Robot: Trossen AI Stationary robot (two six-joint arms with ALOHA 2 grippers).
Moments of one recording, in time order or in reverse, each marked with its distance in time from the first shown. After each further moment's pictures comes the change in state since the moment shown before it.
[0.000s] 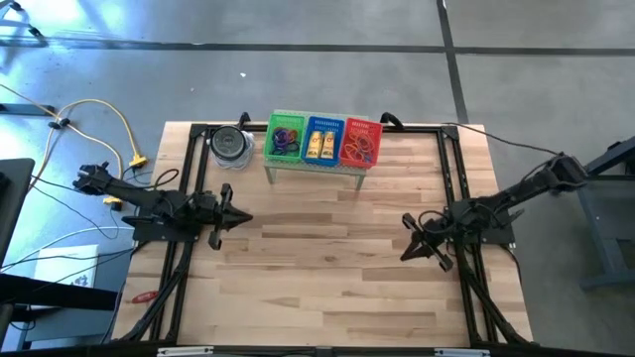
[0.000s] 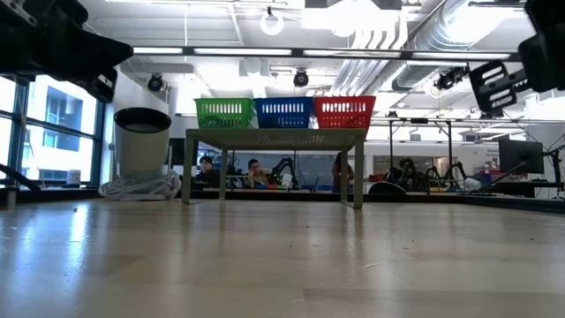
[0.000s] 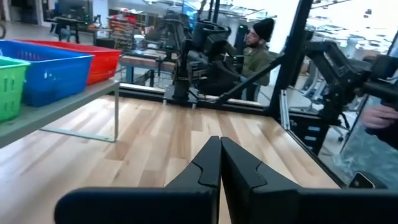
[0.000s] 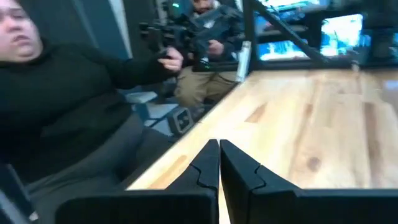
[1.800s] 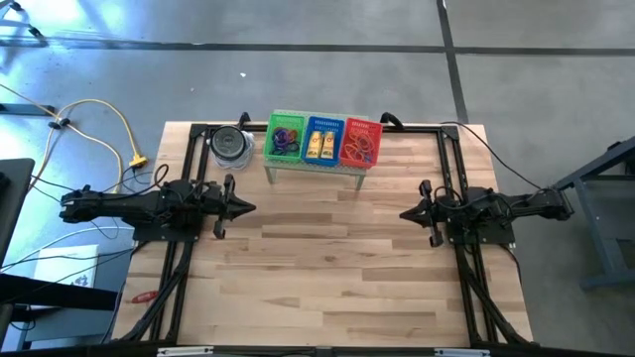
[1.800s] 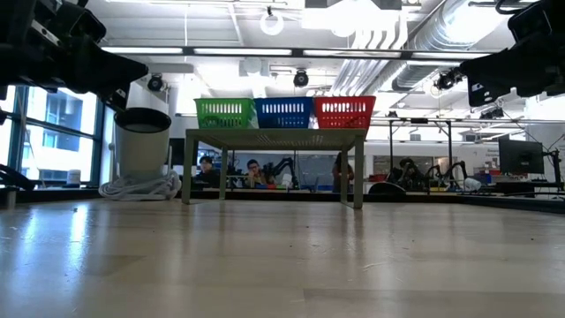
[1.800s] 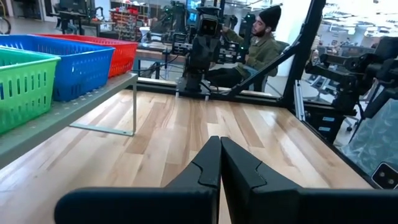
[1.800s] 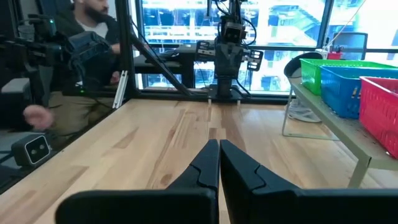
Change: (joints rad) left arm 0.388 0.001 0.000 -0.039 0.372 0.018; right arm -0.243 -0.630 0.015 -0.597 0.271 -0.177
